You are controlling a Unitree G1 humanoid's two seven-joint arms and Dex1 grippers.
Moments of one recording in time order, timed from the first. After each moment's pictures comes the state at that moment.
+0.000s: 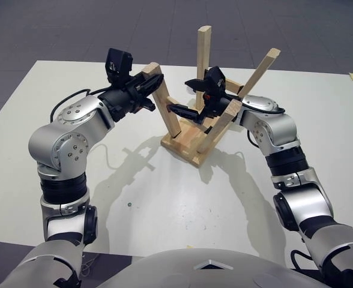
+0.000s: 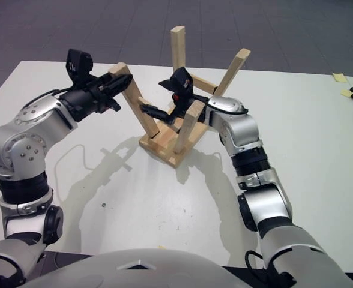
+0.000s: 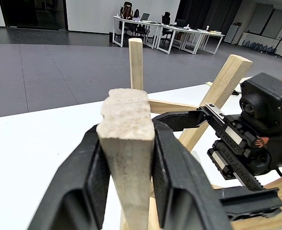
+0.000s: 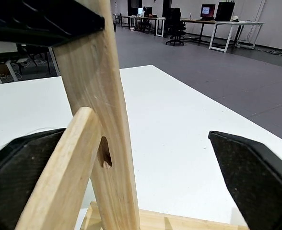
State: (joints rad) left arm -0.52 0.36 0.13 -0.37 -0.67 0.99 -0.22; right arm -0.68 -0.32 0.21 0.24 0.38 0.46 0.78
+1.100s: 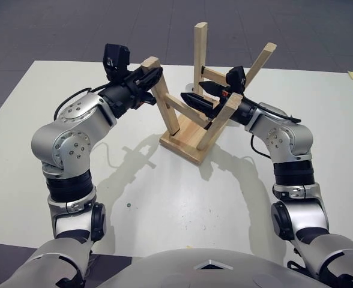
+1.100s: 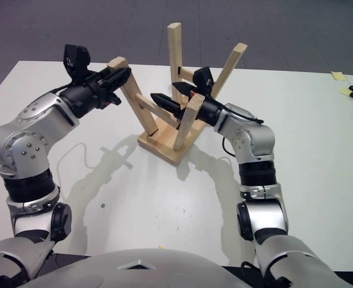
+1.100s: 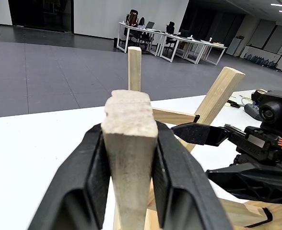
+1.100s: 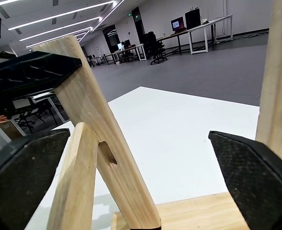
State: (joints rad) left arm -0.54 0.32 0.17 -0.37 -0.66 1.02 -0.19; right arm -0.59 -0.26 -0.02 0.11 0.58 0.68 0.69
